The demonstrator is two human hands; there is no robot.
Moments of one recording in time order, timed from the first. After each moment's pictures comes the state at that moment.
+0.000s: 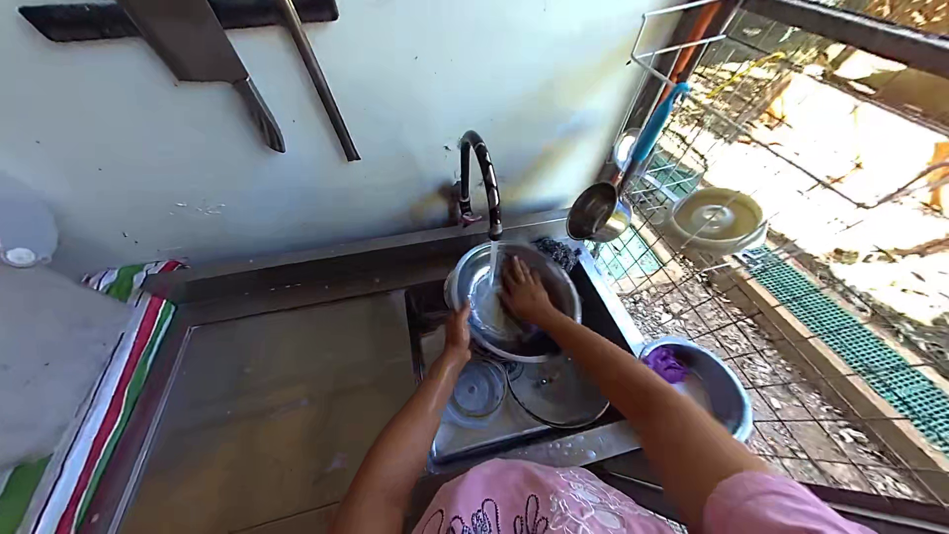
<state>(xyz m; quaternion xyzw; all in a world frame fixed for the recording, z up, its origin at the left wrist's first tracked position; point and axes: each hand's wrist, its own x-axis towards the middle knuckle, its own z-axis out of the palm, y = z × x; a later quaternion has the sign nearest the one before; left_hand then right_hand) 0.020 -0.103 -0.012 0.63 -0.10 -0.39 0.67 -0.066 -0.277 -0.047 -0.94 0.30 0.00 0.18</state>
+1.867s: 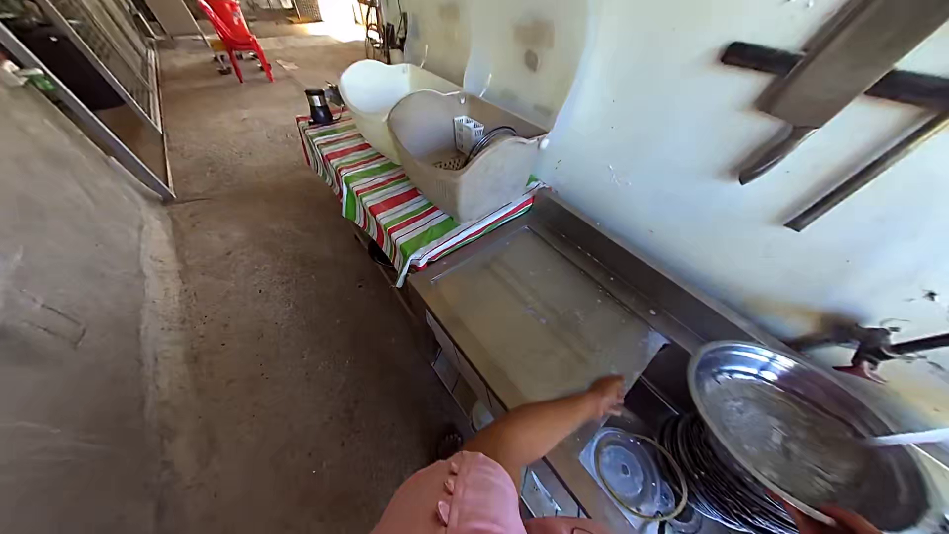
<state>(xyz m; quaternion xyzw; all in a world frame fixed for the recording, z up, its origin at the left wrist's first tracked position) 0.043 0.102 -0.080 0.54 0.05 -0.39 0.74 -0.129 -0.094 0.048 -0.47 0.41 -0.21 0.76</state>
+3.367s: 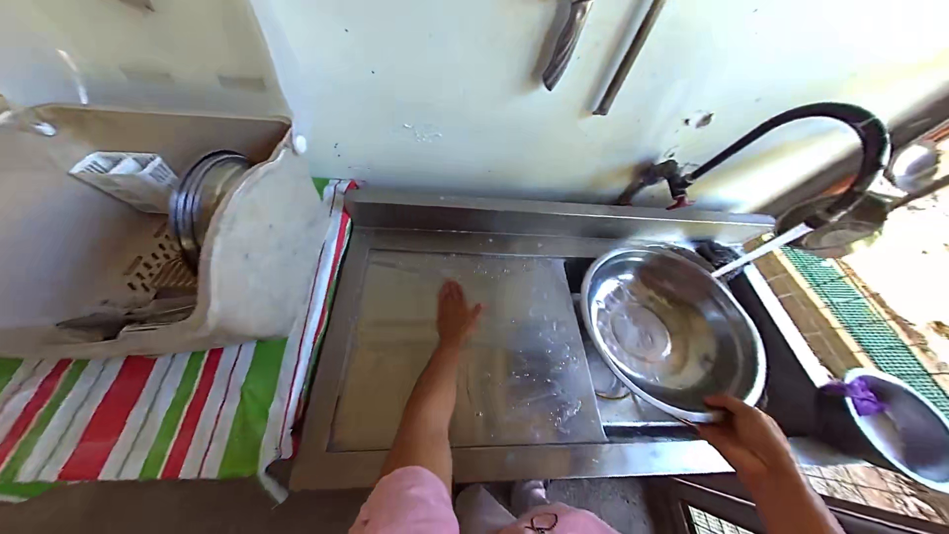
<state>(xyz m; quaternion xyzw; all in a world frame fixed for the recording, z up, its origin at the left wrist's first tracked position) 0.339 0.190 -0.187 0.89 -0.37 -0.11 0.23 -0.044 0.072 0.042 -0.30 0.60 -0.37 0.64</state>
